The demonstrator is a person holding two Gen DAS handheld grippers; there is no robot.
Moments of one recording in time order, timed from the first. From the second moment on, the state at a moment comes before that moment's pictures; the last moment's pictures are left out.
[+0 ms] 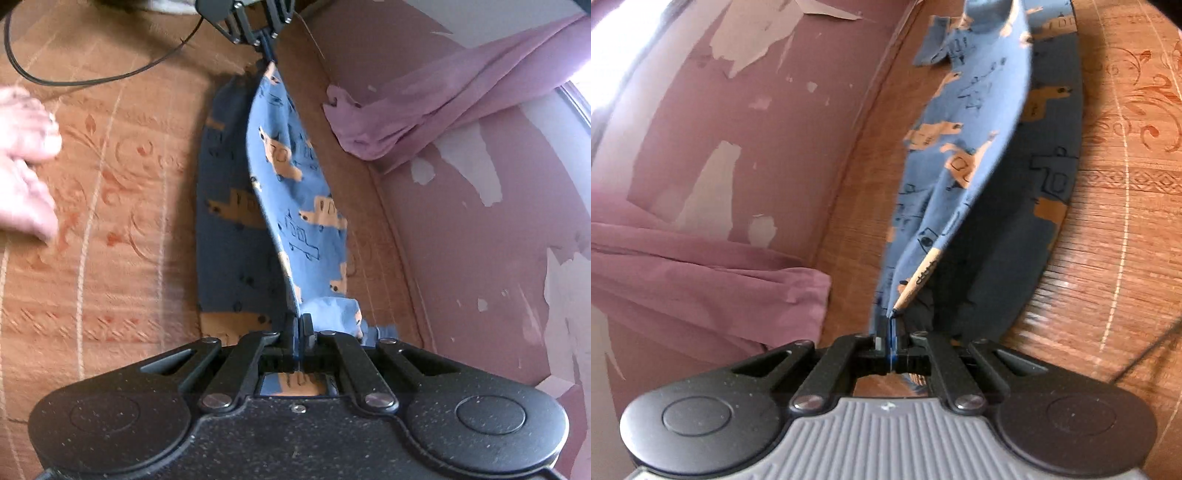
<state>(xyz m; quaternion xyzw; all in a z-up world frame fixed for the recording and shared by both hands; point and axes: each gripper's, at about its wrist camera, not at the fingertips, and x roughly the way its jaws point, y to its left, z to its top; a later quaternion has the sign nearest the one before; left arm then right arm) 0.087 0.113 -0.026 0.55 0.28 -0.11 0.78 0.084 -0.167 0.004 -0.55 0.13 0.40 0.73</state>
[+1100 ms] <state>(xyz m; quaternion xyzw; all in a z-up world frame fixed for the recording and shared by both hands) 0.093 0.028 0.025 0.13 0.36 -0.21 0.90 0.060 -0.239 -0.009 -0.29 0.23 0.20 0.91</state>
